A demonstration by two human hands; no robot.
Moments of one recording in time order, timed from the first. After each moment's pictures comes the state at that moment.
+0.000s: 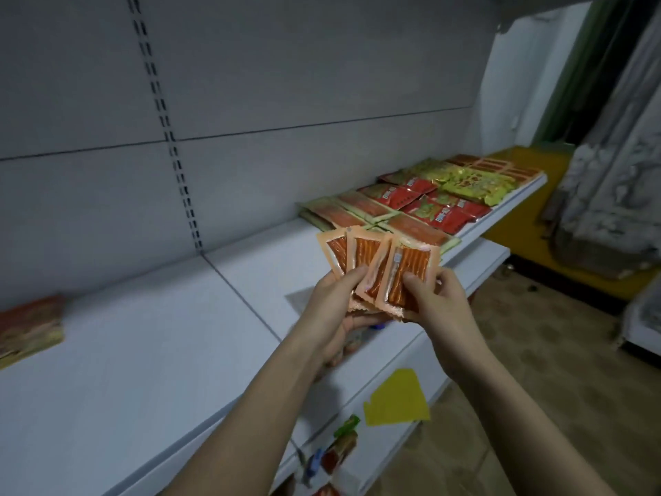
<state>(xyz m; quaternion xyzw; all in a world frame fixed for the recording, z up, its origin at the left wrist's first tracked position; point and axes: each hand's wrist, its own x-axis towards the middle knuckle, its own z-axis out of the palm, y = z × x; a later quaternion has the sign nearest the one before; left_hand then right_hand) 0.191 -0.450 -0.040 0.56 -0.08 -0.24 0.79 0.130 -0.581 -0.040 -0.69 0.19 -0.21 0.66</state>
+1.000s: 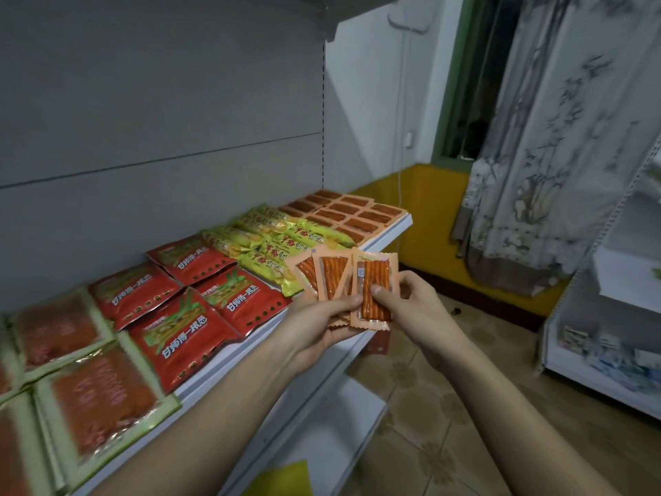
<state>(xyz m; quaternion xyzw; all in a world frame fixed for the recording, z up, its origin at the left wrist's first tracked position) 0.349 -1.010 -0.025 0.52 -0.09 -0.35 0.78 0.266 -1.144 -0.012 -0.75 0.20 -0.18 0.61</state>
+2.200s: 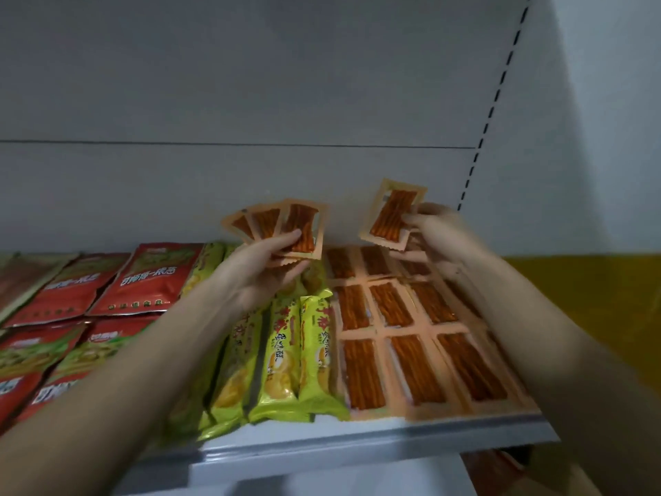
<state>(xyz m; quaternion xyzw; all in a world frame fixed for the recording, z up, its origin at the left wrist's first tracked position) 0.661 -1.149 -0.006 0.47 0.19 0.03 0.86 0.756 -1.373 0.021 -0.71 -0.04 0.08 0.70</state>
